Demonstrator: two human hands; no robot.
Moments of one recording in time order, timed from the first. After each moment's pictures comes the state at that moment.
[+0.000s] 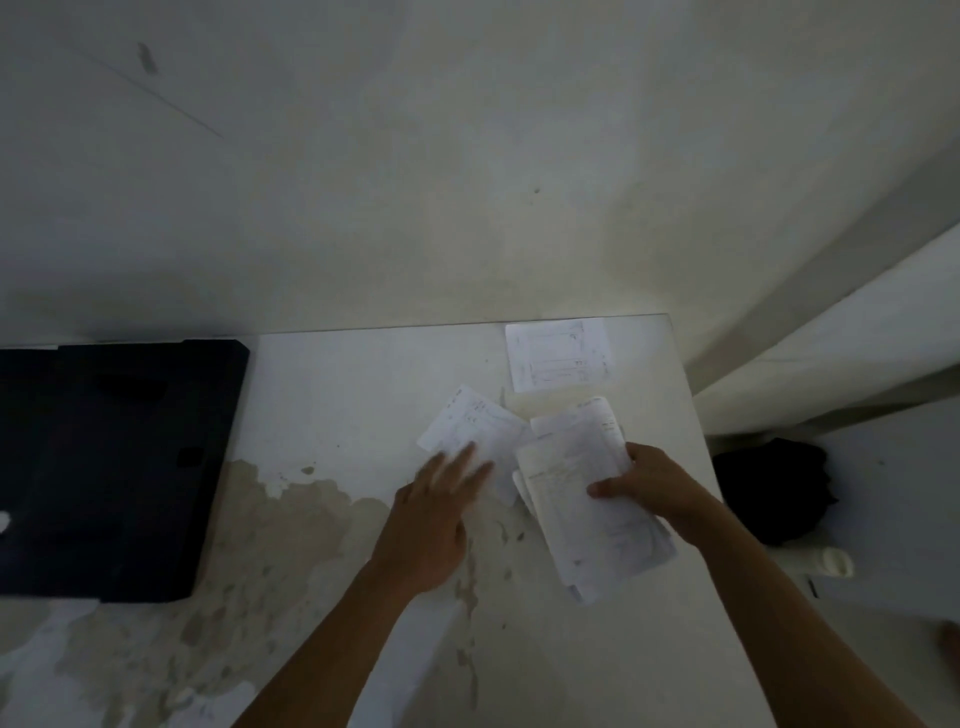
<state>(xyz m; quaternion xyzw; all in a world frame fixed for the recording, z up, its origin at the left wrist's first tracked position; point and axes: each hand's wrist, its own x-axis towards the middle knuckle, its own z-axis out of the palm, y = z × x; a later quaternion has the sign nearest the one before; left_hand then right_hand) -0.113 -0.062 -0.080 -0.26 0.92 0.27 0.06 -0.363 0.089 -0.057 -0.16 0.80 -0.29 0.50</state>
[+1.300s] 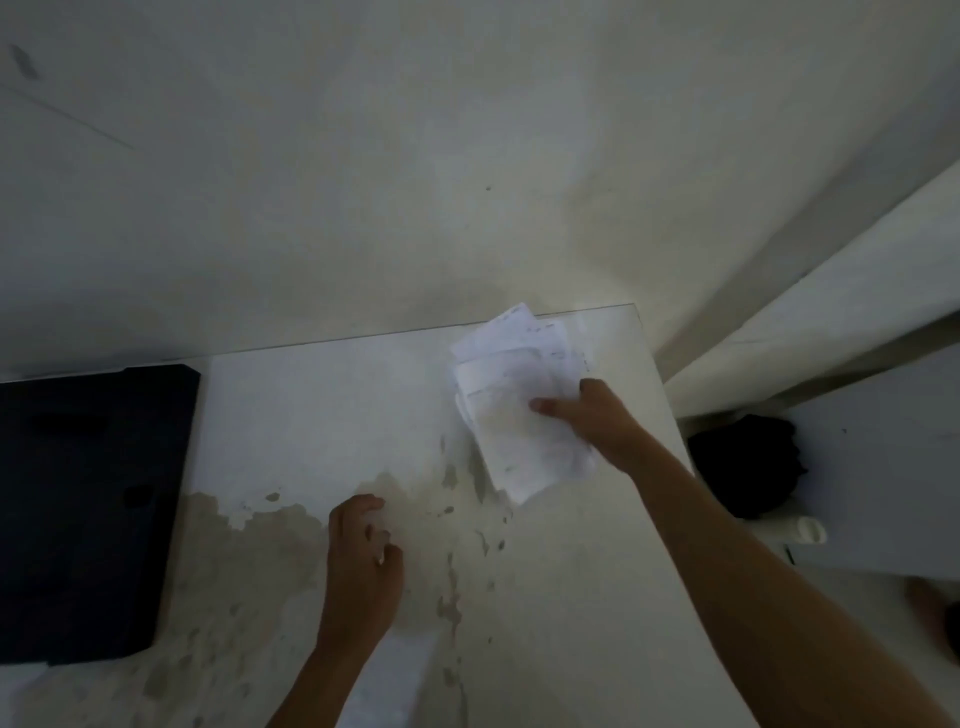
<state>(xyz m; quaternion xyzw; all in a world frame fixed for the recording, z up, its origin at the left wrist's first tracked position) -0.085 -0.051 -0.083 -0.49 0.73 0.44 -0.16 -0.382 0.023 -0.061 -0.16 0.80 -0.40 0.43</state>
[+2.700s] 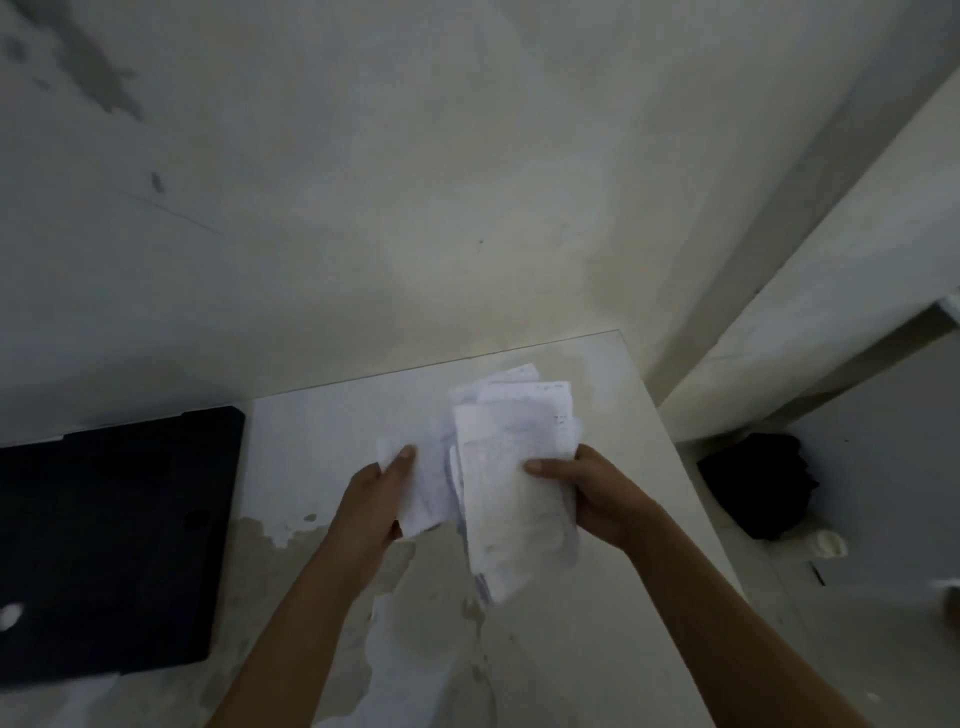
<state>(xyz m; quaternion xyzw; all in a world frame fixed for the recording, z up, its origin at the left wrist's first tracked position) -0.116 -0.100 0.011 -0.51 0.52 0.68 -0.08 -0.303 0.068 -0.004 -0.09 0.52 -0.62 0.59</state>
